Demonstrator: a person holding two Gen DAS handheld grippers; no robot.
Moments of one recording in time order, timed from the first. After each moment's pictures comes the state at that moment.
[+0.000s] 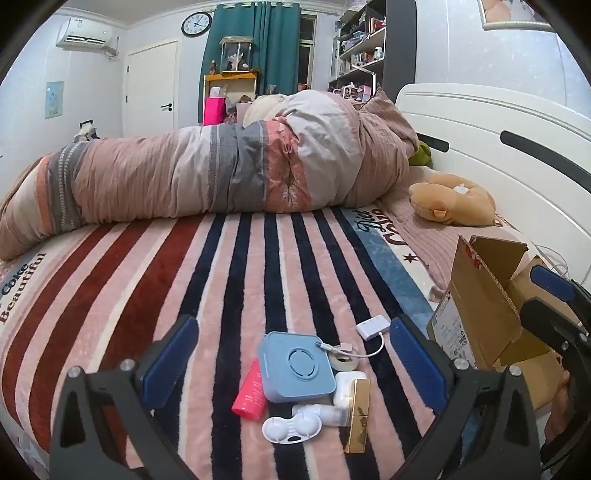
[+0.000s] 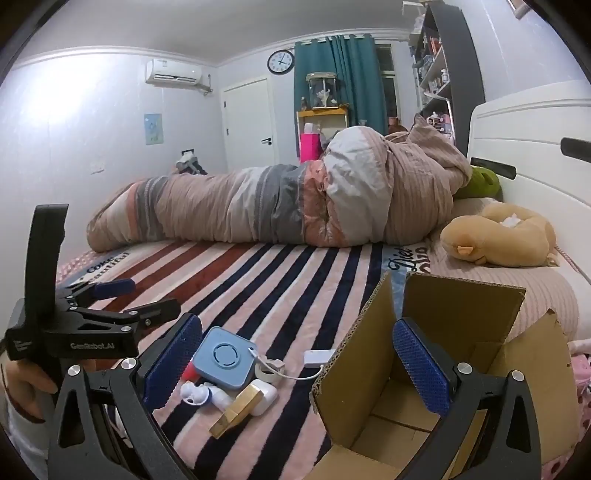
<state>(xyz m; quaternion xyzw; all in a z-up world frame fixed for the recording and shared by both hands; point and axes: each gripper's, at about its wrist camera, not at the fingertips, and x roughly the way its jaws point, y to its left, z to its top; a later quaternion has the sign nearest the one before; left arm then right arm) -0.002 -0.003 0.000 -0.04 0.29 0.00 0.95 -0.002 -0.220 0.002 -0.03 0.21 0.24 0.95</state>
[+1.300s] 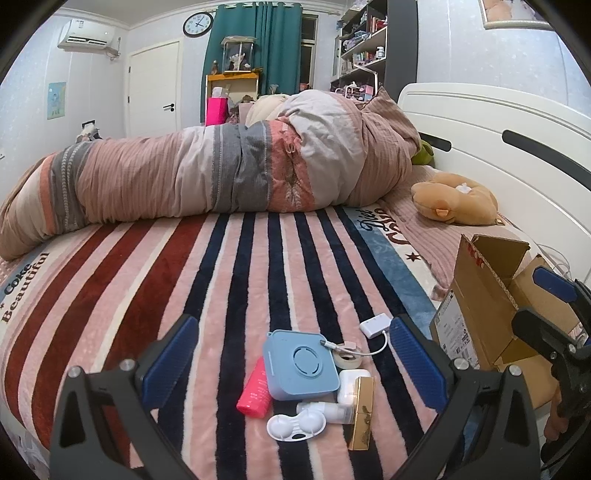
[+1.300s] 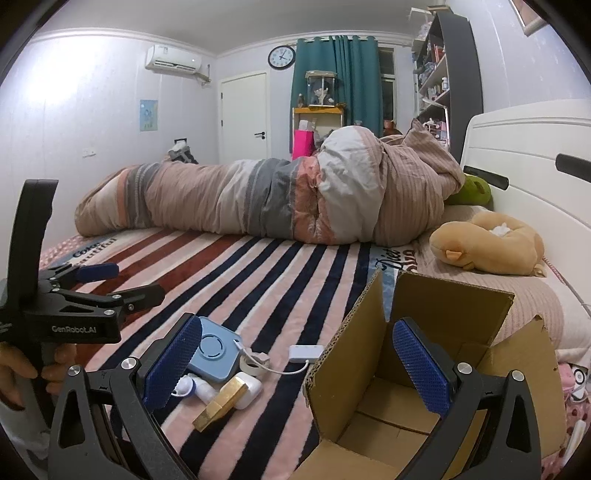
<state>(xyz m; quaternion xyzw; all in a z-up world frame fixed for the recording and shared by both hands) -0.011 -0.001 0.001 -0.03 0.29 0.00 0.96 -0.007 -0.216 -0.001 -0.06 0.21 0.23 0.95</state>
